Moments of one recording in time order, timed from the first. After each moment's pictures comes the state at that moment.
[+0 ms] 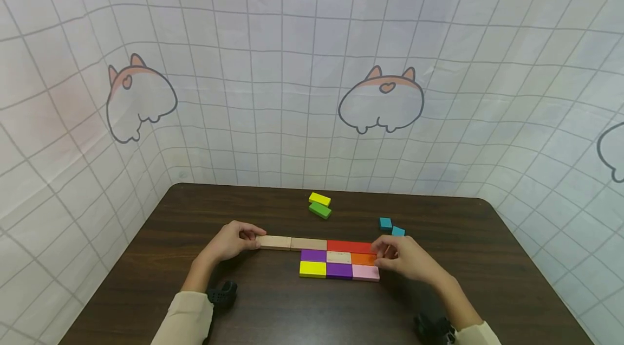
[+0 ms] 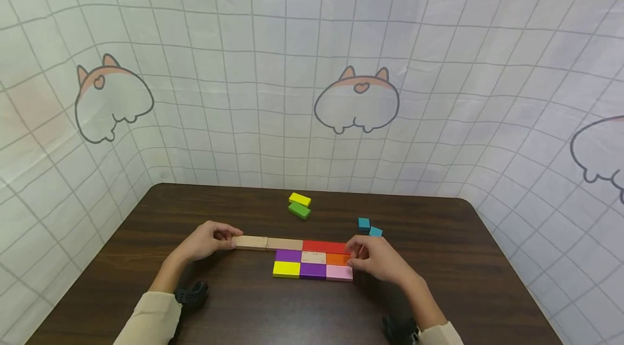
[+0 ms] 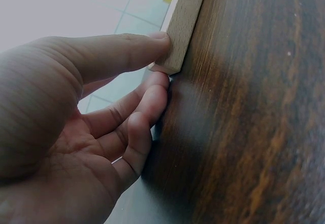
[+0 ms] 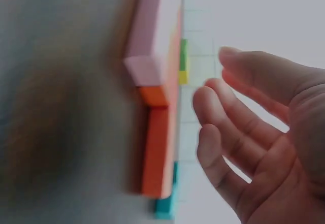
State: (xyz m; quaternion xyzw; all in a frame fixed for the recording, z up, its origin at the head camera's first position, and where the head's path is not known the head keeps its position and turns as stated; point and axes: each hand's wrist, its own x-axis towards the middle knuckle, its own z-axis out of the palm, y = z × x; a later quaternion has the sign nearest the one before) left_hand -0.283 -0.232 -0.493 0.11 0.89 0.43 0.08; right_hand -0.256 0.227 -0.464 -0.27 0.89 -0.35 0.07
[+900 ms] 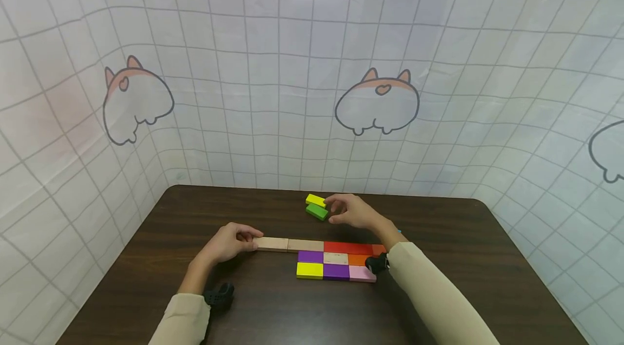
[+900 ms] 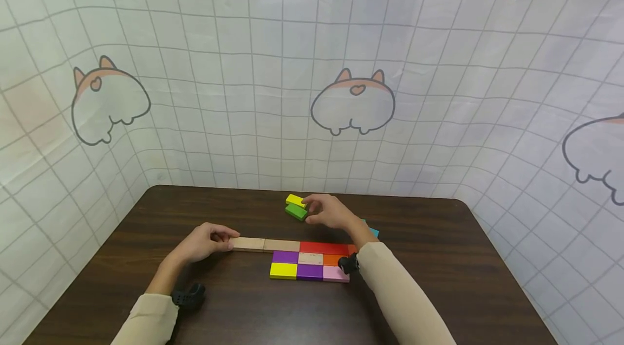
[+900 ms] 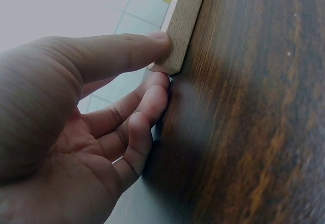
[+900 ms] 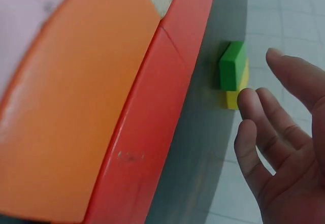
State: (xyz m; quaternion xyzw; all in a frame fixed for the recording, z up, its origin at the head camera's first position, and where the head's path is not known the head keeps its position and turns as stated) left_hand -0.282 -0.231 -0.492 0.12 0.89 0.43 0.08; right_hand -0.373 0.140 -0.459 -0.27 0.90 -0.34 0.11
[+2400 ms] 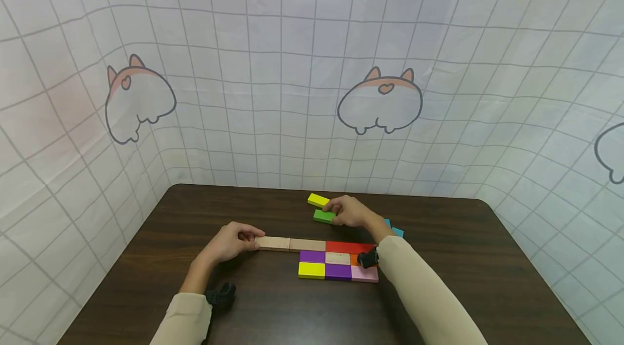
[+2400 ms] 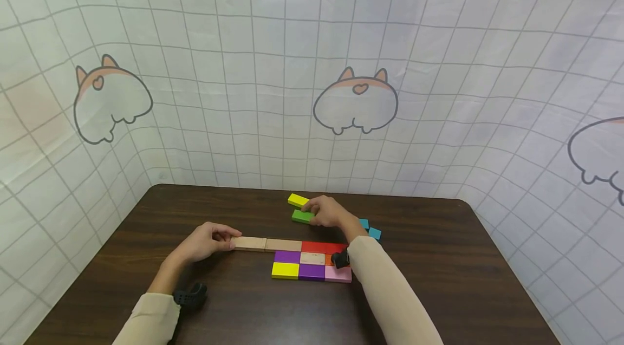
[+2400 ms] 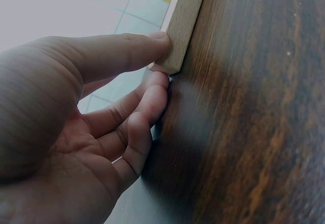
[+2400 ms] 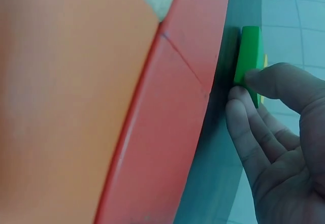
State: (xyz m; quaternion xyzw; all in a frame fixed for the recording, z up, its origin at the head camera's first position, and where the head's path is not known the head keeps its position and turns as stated) left_hand -0.282 -0.232 -0.493 0.12 0.89 0.43 0.08; right_hand -0.389 0.124 -0.470 -0.22 0.91 -0.30 0.16
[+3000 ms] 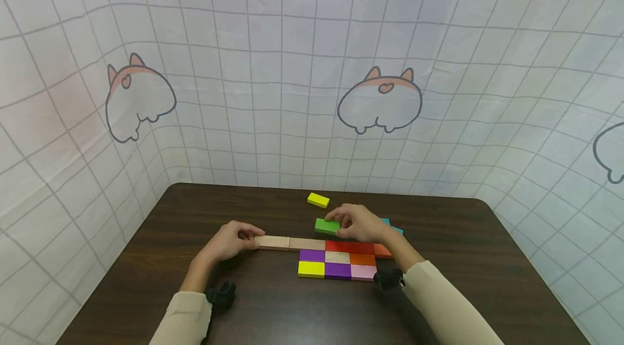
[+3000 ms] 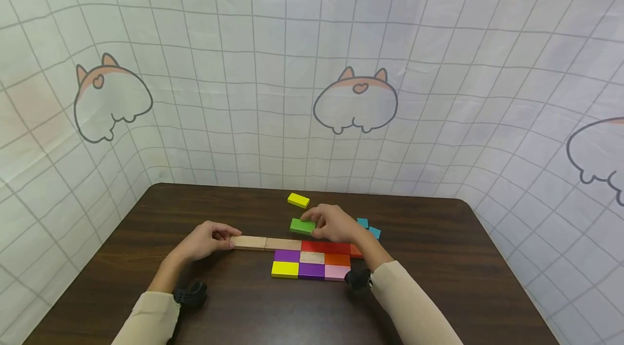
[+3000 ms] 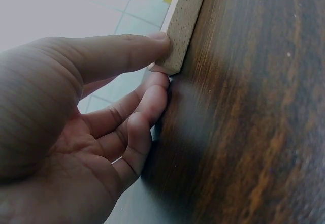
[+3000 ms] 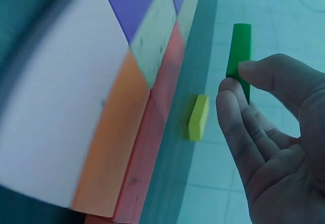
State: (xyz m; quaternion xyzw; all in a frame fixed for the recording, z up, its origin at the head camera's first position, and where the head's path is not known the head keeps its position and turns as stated) left_hand -0.281 -0.230 -0.491 0.11 0.89 0.43 0.08; right_hand -0.326 0.147 -0.448 -0.31 0.88 -0.33 0.12
